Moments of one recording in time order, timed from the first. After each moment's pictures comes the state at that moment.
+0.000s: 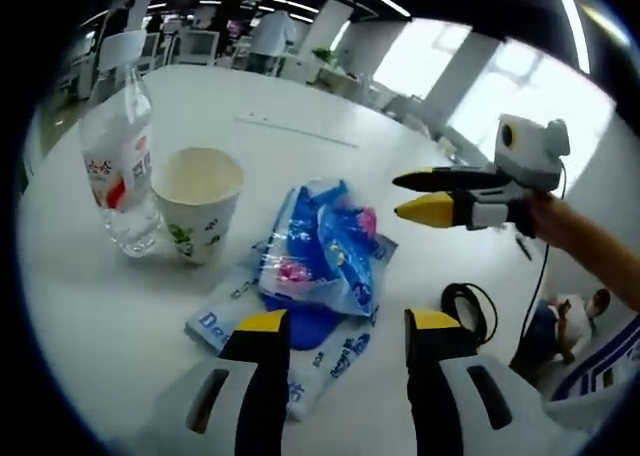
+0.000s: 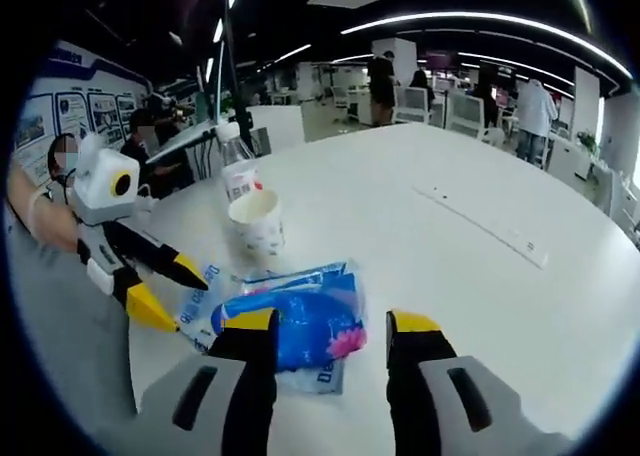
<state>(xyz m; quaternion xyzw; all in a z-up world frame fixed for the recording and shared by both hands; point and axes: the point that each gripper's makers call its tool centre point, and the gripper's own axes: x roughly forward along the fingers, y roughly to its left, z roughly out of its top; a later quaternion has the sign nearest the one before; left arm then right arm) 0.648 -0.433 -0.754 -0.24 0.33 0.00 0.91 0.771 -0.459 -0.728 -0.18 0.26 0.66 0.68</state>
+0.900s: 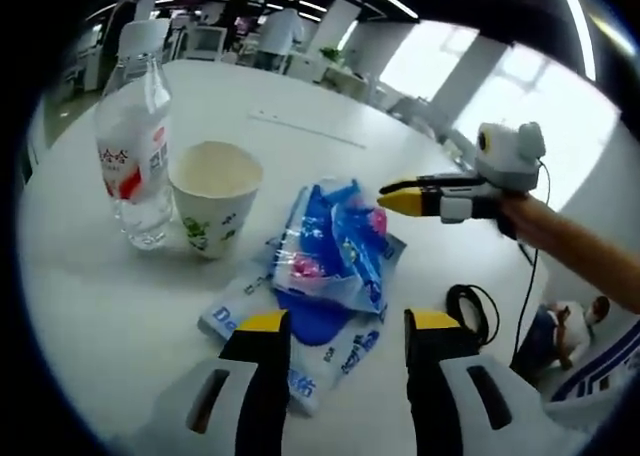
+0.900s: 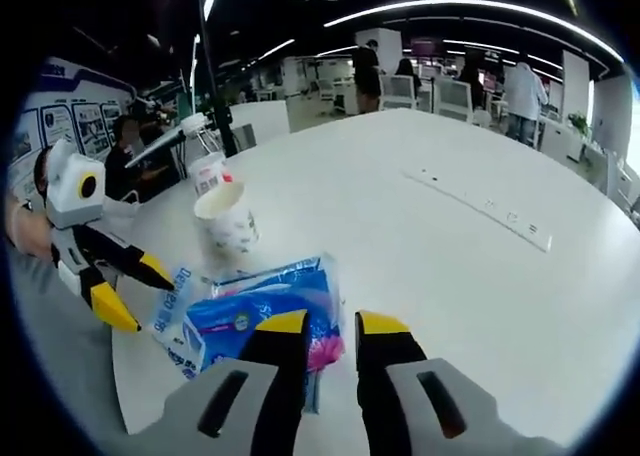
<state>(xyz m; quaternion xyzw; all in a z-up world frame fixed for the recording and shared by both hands) 0.644 -0.424 -0.755 -0.26 0.33 0.01 0.91 0.795 -0.445 -0.754 -0.17 0.28 0.63 0.70</state>
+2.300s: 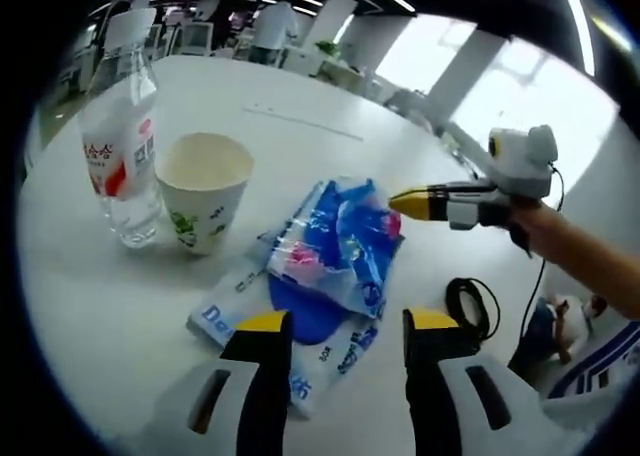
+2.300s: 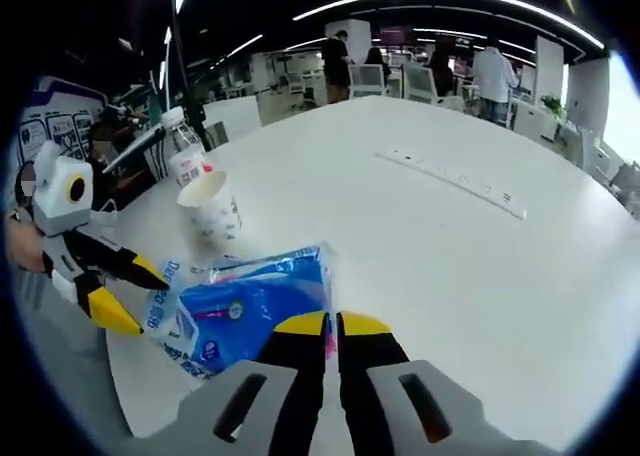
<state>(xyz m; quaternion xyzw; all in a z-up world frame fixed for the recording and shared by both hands) 0.648 -0.431 -0.763 -0.25 0.34 -0.01 0.90 0.788 -0.472 -0.760 -0.16 0.32 0.58 0.74</state>
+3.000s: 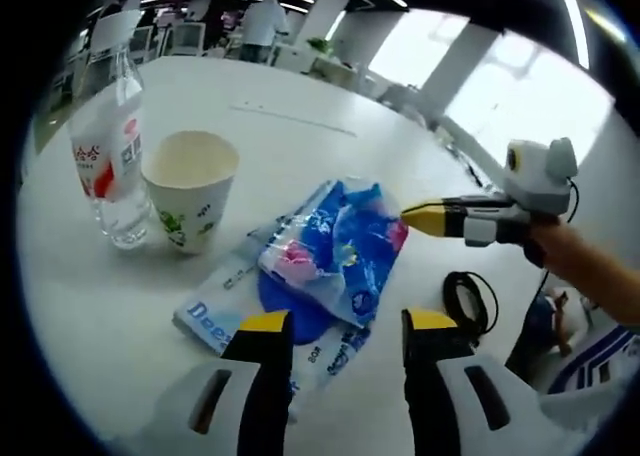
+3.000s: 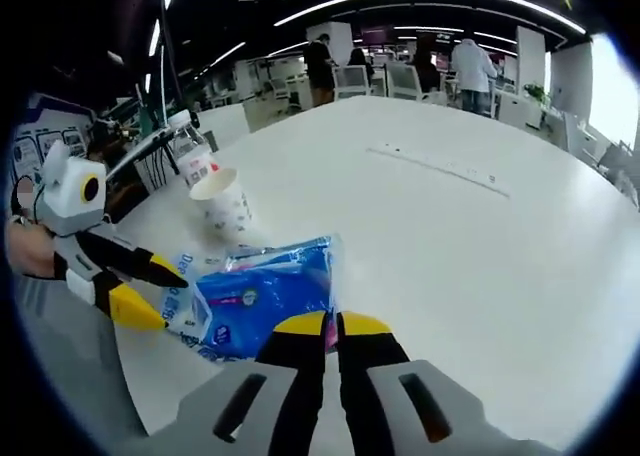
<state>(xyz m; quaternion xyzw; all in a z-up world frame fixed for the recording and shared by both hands) 0.643 -0.434 -0.765 -0.24 0.35 -0.02 0.90 0.766 -0.492 -0.759 -0.15 0.32 0.56 0.75</state>
